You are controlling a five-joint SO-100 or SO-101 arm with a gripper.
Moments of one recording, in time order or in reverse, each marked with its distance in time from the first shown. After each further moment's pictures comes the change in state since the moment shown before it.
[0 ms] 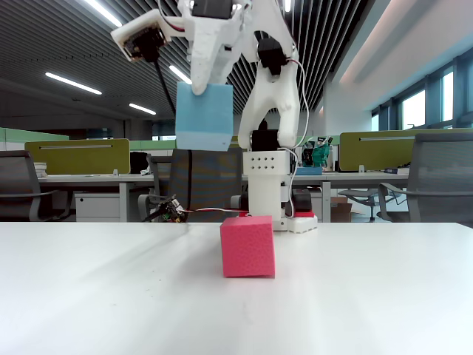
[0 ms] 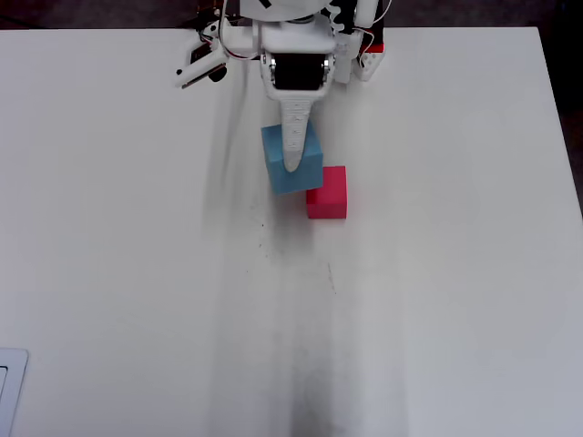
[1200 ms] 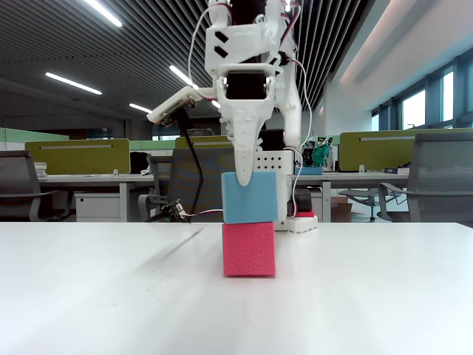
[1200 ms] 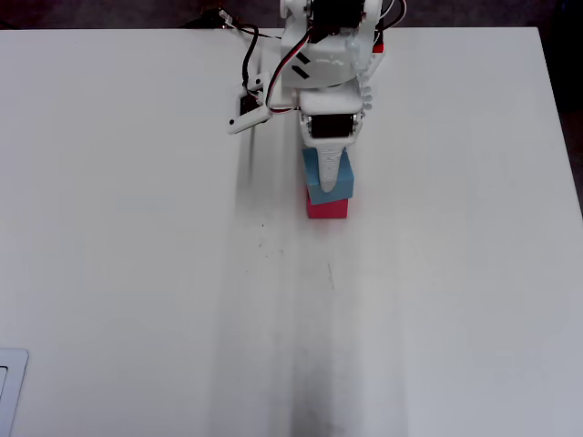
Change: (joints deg) arm -8.1 -3.0 20.5 -10.8 10.1
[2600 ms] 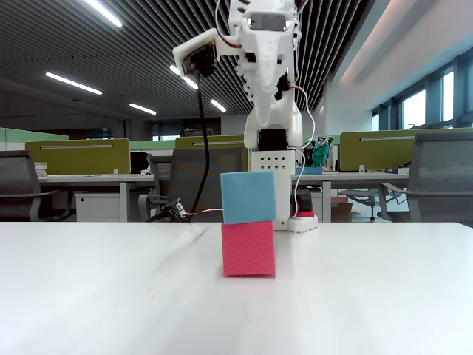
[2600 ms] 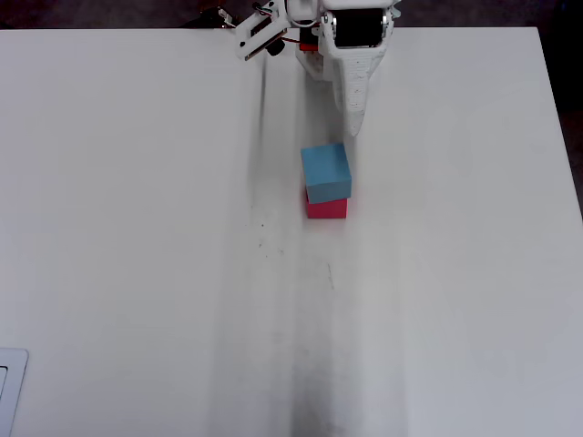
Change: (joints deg) arm -5.6 30.1 1.8 8.0 0.7
